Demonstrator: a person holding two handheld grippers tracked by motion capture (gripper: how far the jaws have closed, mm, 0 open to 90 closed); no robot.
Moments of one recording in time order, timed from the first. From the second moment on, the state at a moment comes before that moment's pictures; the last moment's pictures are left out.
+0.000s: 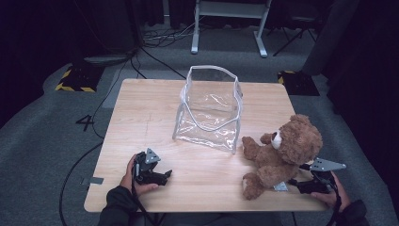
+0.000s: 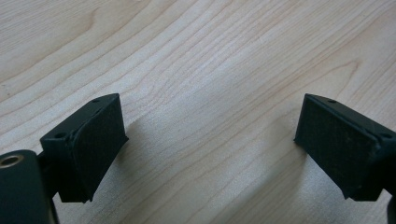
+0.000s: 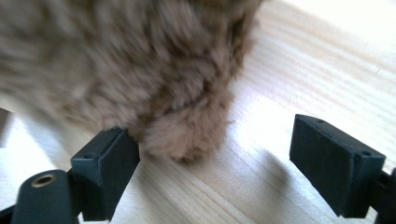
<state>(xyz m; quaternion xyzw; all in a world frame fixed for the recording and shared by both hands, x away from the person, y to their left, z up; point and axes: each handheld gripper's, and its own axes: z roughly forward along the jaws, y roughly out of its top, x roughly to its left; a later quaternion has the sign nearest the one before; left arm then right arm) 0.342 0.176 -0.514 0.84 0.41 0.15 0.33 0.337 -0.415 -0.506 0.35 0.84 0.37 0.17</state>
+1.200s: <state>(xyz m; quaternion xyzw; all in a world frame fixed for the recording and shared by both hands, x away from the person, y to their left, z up) 0.342 0.176 -0.513 0.84 0.41 0.15 0.33 0.323 -0.392 -0.426 0.38 0.75 0.50 0.20</state>
